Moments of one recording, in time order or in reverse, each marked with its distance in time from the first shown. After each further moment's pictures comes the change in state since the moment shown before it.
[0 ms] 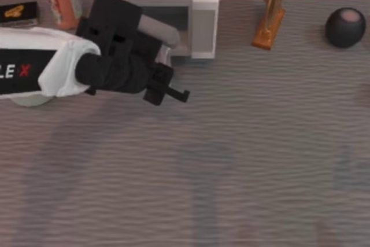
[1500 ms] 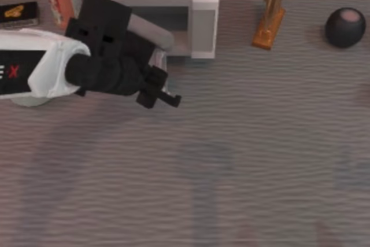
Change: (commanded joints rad) left arm 0.030 -0.023 -0.028 -0.006 0.059 0.071; right arm 0.000 0.000 0.000 0.000 0.000 0.000
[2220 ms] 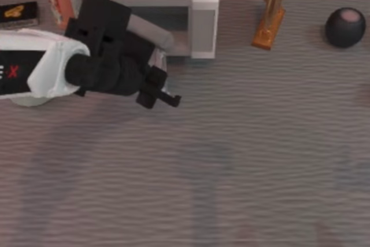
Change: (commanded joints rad) left arm -0.008 0.000 0.001 -0.001 0.008 -0.005; right arm 0.000 0.000 0.000 0.000 0.000 0.000
